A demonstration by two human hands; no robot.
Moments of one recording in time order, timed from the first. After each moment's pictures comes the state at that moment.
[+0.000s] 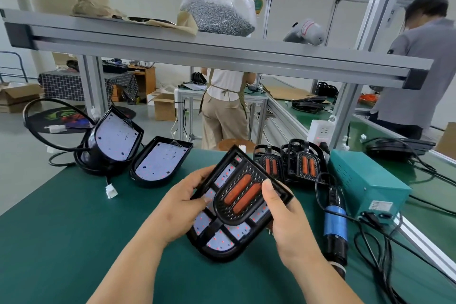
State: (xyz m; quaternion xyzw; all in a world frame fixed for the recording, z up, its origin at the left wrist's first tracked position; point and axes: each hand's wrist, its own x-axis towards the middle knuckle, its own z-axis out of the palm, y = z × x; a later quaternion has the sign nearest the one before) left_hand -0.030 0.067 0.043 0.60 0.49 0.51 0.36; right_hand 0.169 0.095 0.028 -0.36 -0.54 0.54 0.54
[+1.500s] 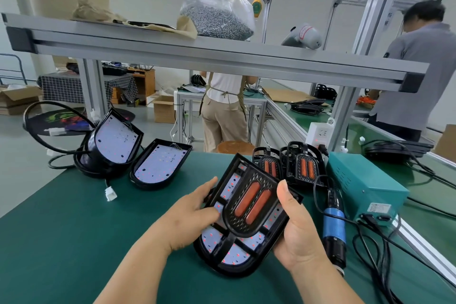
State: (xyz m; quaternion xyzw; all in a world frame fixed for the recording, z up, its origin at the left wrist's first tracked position) left_hand -0.022 0.057 0.053 0.62 0.54 0.38 0.41; right_hand 0.173 0.088 0.038 -0.22 -0.43 0.68 0.55
